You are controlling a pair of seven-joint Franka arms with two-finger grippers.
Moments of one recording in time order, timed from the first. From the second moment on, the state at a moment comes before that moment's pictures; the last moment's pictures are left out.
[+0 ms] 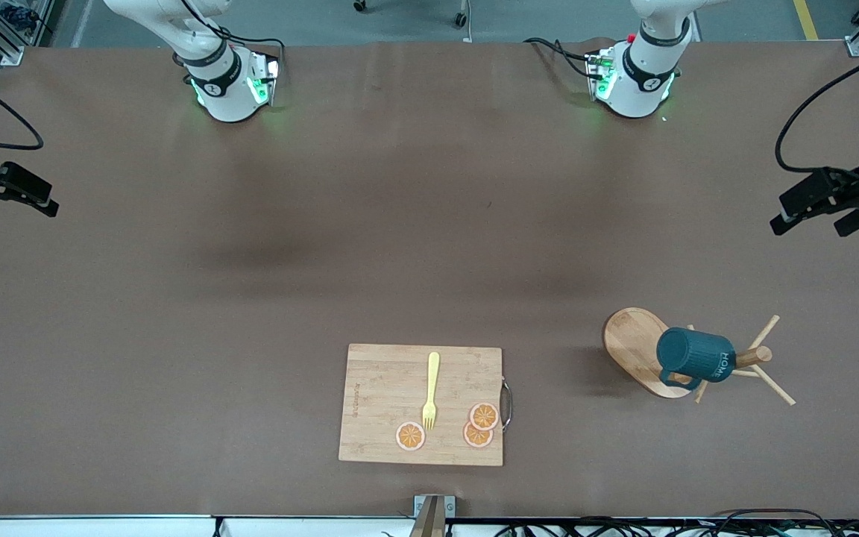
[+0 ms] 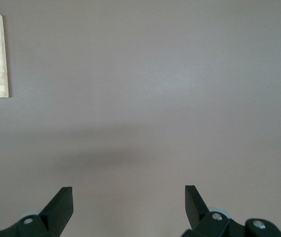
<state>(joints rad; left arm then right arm) 0.28 0.03 -0.31 -1.50 -0.12 1.69 -0.06 0.00 -0.05 -0.09 -1.68 0.00 1.66 -0.04</state>
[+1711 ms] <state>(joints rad) 0.00 0.00 -0.04 -1.51 -0.12 1.67 -0.05 0.00 -0.05 -0.09 -1.68 0.00 1.65 -0.04</state>
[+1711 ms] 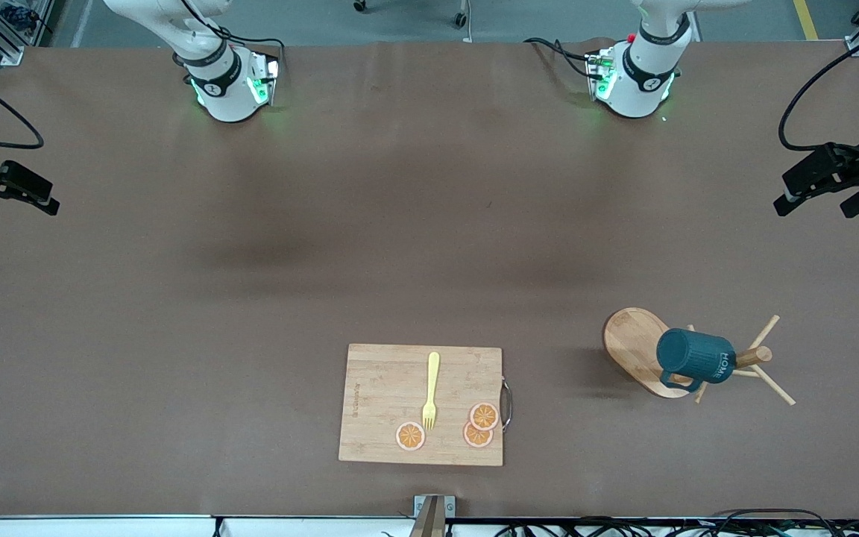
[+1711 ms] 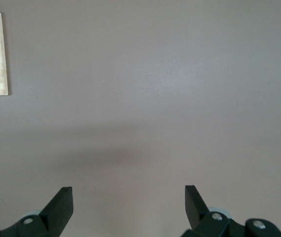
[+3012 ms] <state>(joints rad) 0.00 0.00 -0.04 -1.52 -0.07 1.65 0.00 0.00 -0.05 -0.10 -1.68 0.00 1.64 -0.04</state>
